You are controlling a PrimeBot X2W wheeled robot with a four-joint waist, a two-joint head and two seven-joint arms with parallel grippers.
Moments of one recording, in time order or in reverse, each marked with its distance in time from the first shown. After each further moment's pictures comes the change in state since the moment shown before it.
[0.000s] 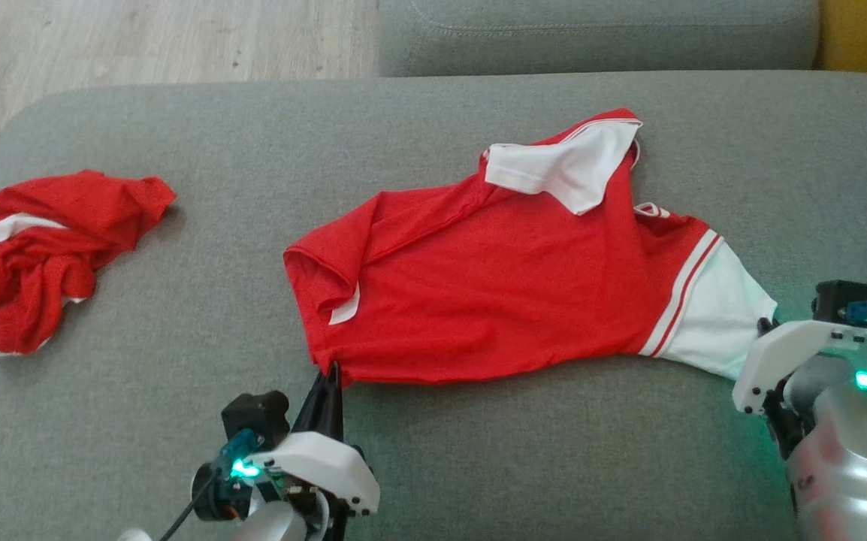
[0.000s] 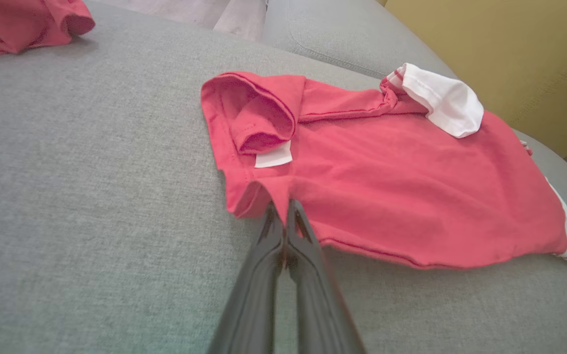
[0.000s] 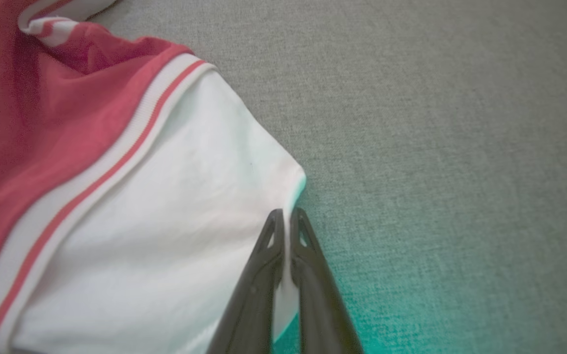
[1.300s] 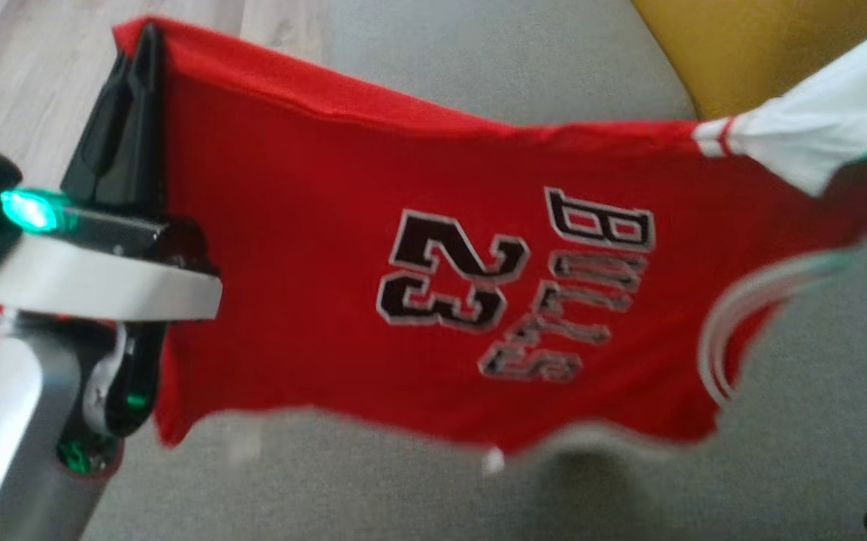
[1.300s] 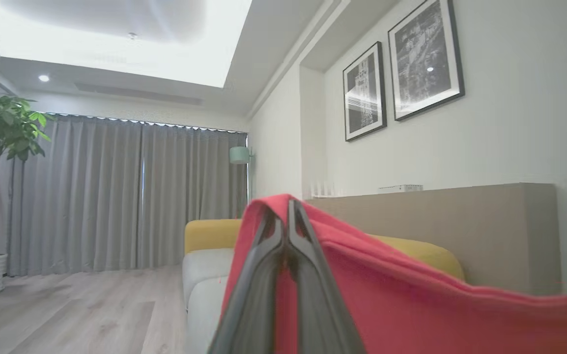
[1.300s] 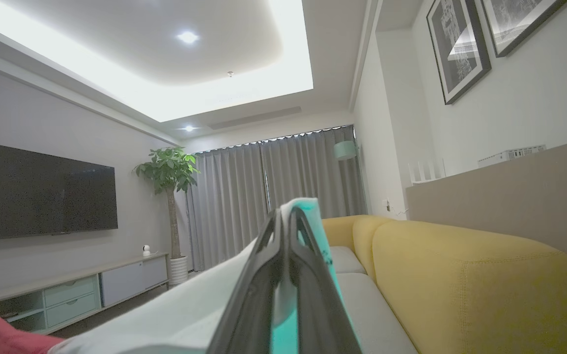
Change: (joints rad) left arm -0.254 0.388 0.206 -0.828 0.025 0.060 0.264; right arm 0.208 -0.100 0.240 -1.407 0.703 0.000 0.254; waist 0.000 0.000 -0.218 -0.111
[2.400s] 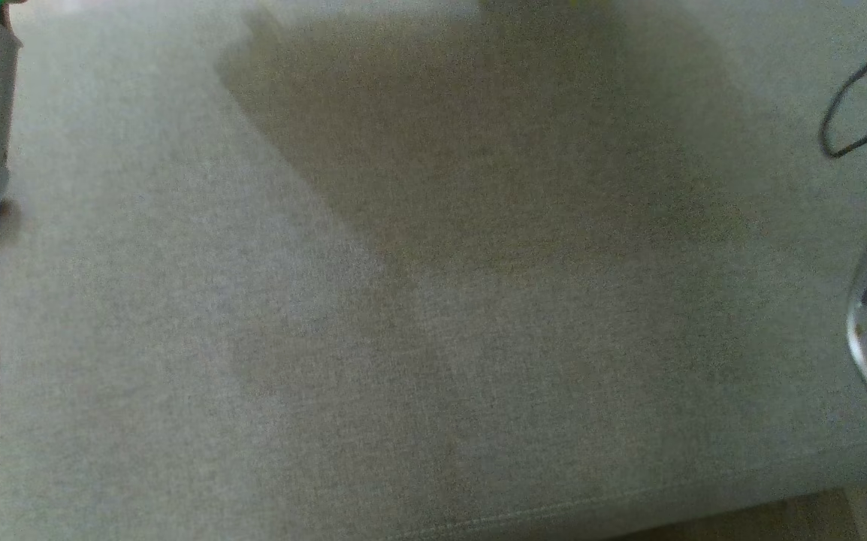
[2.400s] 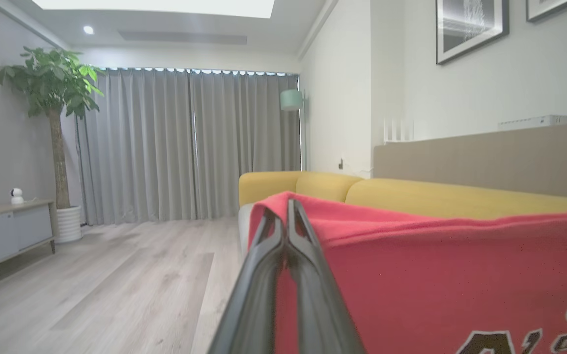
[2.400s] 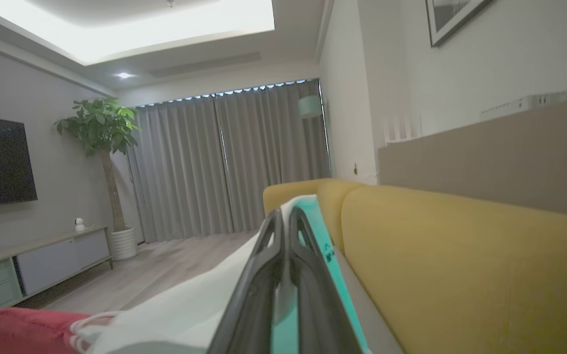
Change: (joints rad) left arm -0.898 -0.177 -0.049 1.106 0.114 -0.203 -0.233; right arm -1.074 0.116 0.100 1.151 -0.316 0.000 -0.390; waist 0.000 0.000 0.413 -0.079
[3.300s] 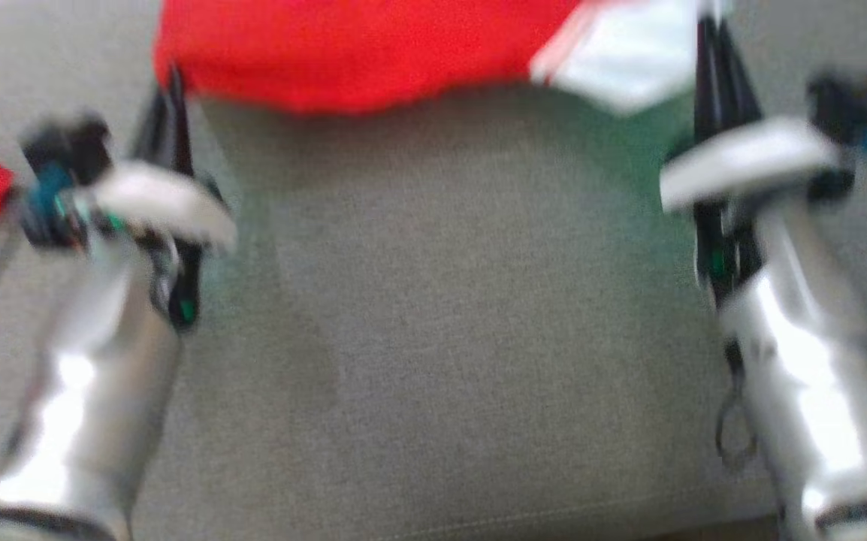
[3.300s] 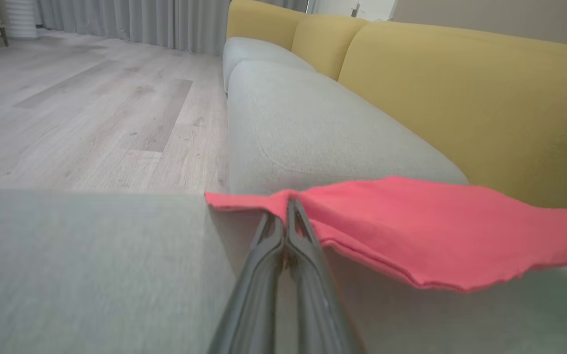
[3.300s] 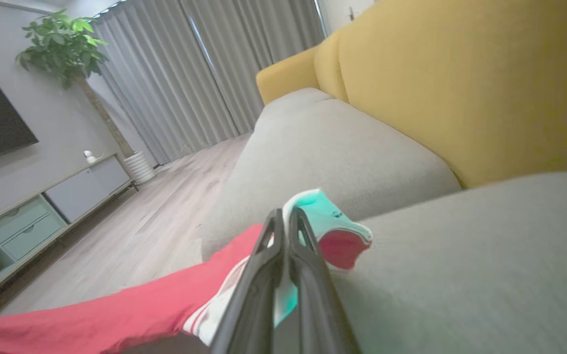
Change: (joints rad) left arm 0.424 -0.124 0.015 0.254 -0.092 -0.180 -0.184; right arm 0.559 0.005 0.235 -0.022 0.299 0.000 -0.230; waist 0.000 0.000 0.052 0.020
